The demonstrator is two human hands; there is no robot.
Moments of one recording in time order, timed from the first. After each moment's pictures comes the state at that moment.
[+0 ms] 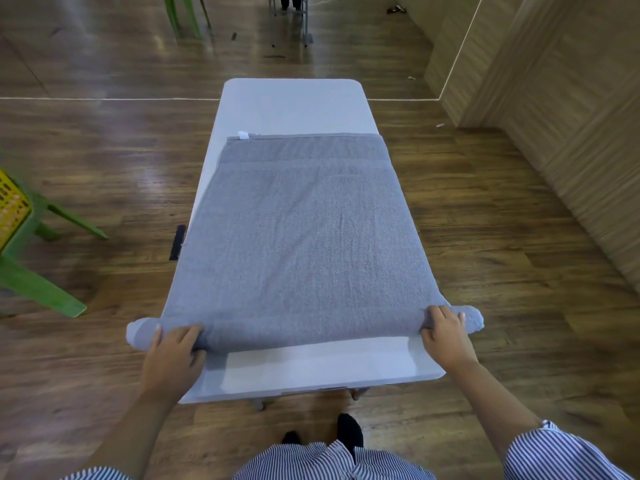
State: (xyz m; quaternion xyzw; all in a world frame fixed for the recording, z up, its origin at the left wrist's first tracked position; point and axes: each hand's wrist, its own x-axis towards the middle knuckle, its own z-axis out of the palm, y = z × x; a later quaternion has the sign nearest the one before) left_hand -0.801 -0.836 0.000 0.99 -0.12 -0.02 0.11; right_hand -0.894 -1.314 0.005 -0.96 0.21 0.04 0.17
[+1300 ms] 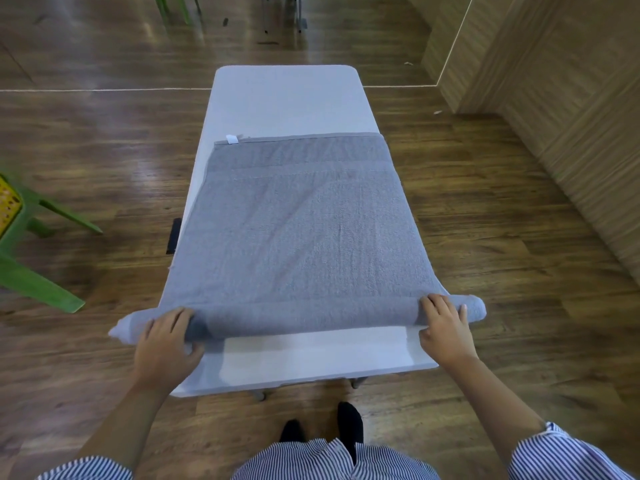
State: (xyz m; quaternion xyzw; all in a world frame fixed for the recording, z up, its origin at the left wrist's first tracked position) left_hand -0.791 -0.832 0.004 0.98 -0.14 0.02 0.11; right_hand -0.904 -1.309 0.004 -0.99 0.14 0.03 0.04
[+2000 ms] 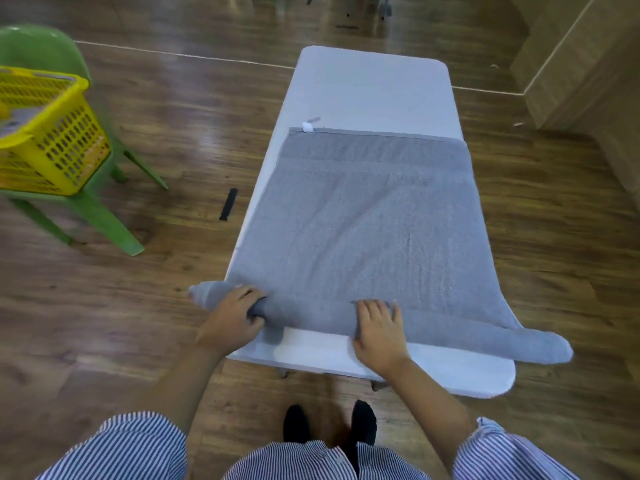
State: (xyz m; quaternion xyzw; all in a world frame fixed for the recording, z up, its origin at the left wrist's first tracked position) left_hand -0.793 -0.829 0.000 0.95 -0.16 -0.05 0.28; right_hand -0.841 -1.126 -0.004 -1.00 -0.07 0.03 0.03
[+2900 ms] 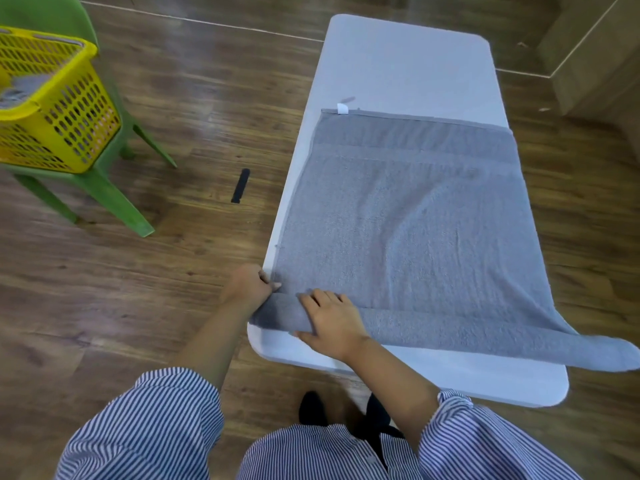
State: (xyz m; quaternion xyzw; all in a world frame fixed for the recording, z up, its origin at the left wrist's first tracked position) left_hand -0.725 -0.798 -0.002 0.93 0.15 -0.19 0.29; right_hand -0.791 -0.981 0.004 -0.96 -0.23 0.12 0.10
